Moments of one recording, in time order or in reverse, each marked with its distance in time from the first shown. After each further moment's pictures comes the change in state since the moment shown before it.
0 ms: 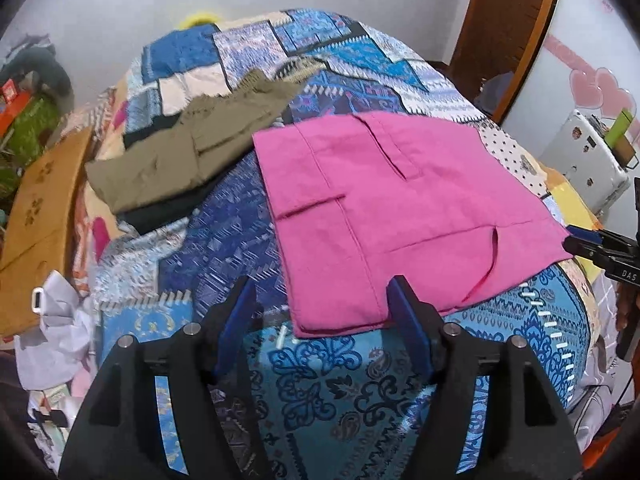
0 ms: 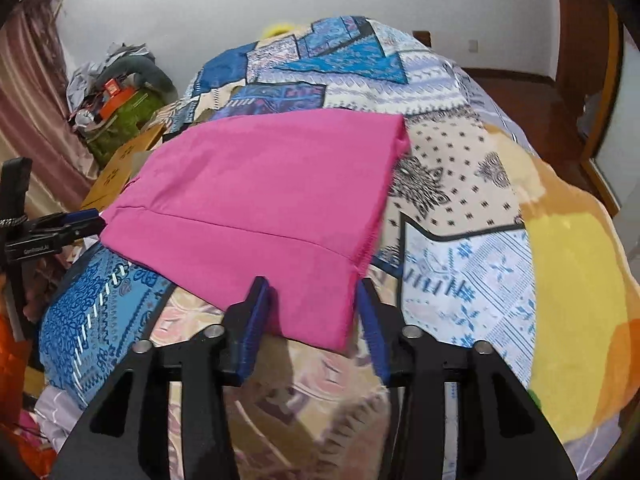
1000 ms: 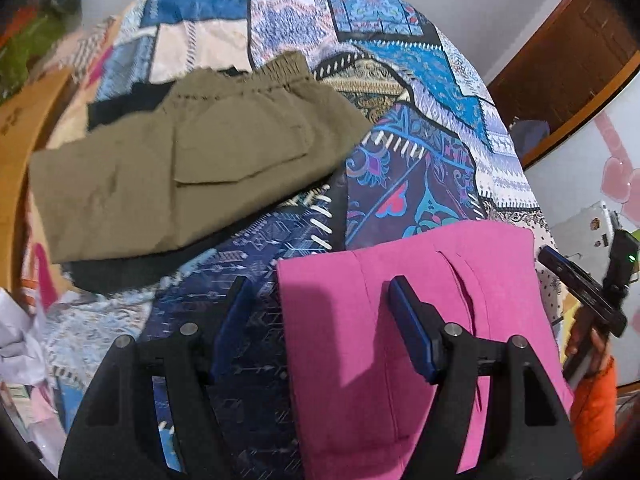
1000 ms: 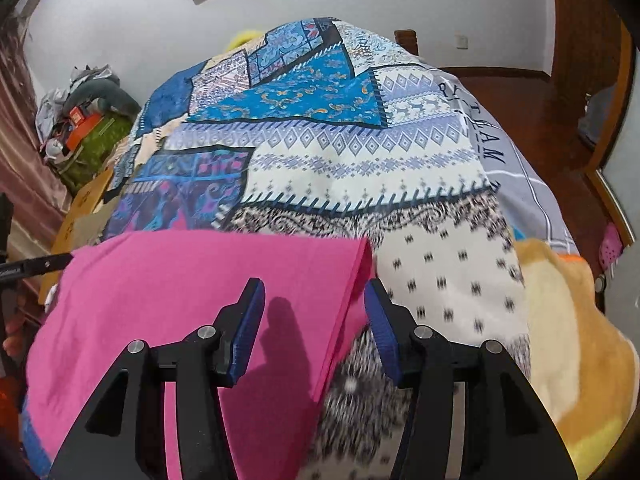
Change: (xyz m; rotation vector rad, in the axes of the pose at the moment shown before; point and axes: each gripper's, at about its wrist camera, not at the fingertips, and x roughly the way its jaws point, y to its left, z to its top) left arm 0.121 0.066 0.119 -0.283 0.153 -0.114; right arm 0.108 -0.066 0.137 0.036 -0.008 -0.034
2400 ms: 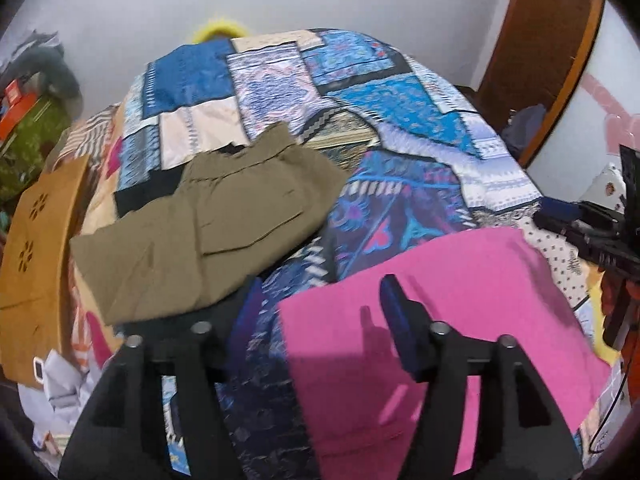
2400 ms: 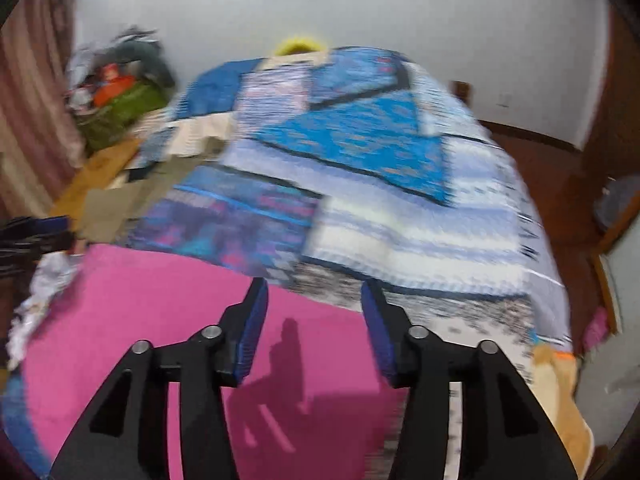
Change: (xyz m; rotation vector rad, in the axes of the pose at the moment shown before) left arm -0.042 -0.040 -0.001 0.212 -0.185 0.124; right arm -0.013 0.074 0.042 -0.256 -0.029 0.044
